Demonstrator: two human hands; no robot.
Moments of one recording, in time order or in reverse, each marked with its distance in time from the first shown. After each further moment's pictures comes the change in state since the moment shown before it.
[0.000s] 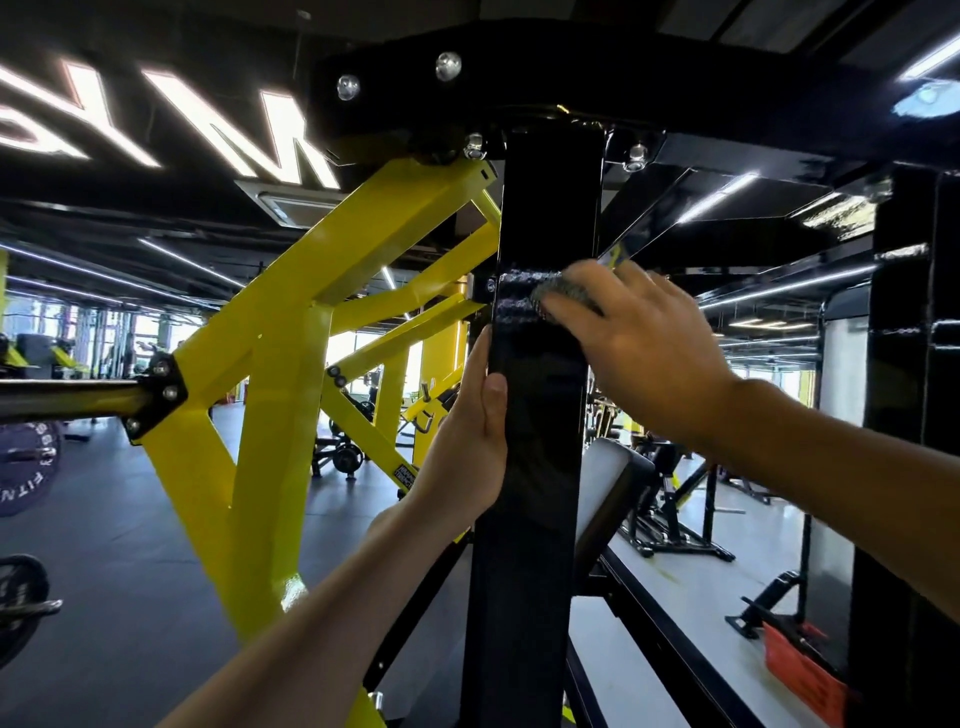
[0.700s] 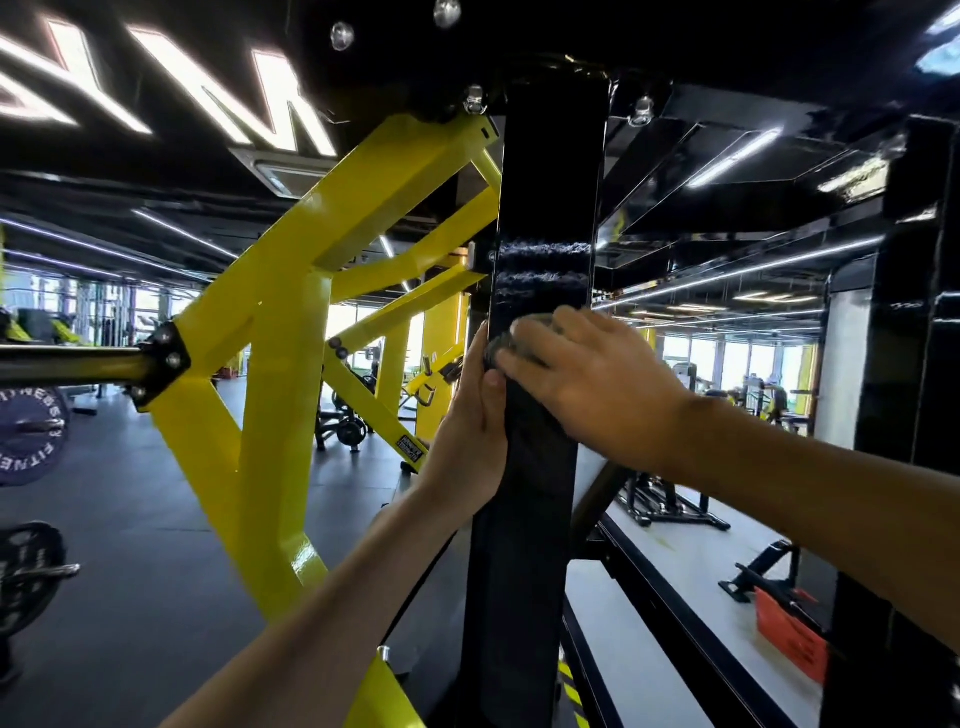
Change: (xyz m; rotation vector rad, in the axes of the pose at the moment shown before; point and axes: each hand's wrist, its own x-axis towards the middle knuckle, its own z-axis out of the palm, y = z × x) left_hand -0.027 0.004 0.005 -0.048 0.000 -0.011; right_hand -0.020 -0.043 -0.002 0.052 -0.078 -0.237
